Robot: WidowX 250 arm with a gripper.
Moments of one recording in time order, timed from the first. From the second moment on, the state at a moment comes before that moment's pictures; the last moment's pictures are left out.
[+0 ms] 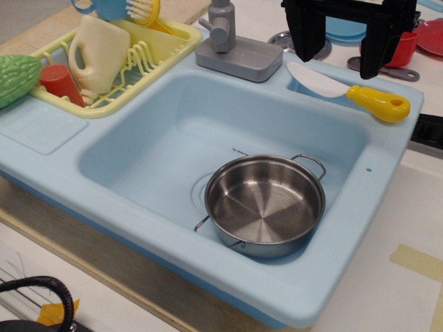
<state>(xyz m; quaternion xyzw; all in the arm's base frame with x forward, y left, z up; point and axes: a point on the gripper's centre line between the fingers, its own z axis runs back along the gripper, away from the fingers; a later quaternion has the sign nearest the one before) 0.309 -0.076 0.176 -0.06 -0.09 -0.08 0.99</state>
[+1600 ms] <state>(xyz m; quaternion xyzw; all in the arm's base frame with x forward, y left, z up) 0.343 -0.097 0.133 -0.09 -0.01 0.22 0.97</state>
